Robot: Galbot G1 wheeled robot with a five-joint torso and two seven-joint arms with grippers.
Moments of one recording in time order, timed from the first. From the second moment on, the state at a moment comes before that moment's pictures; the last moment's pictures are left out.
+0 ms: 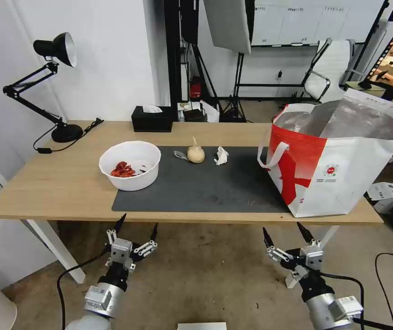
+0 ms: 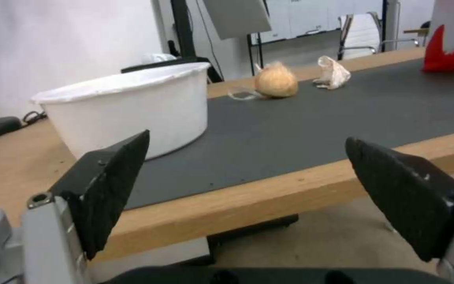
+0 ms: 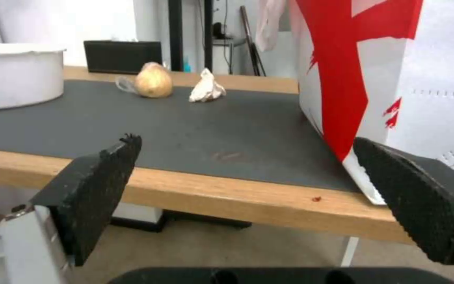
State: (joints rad) left arm 1.68 -1.25 -0.44 -2.08 -0.03 -0.21 -0.04; right arm -1.80 1.10 0.49 2.16 0.30 0.22 0.12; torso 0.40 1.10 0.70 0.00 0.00
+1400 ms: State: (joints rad) left arm 1.68 -1.26 -0.52 -2.13 -0.09 -0.17 -0.04; right arm -0.61 1.01 -0.26 1.81 0.90 -0.31 0.66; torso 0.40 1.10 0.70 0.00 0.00
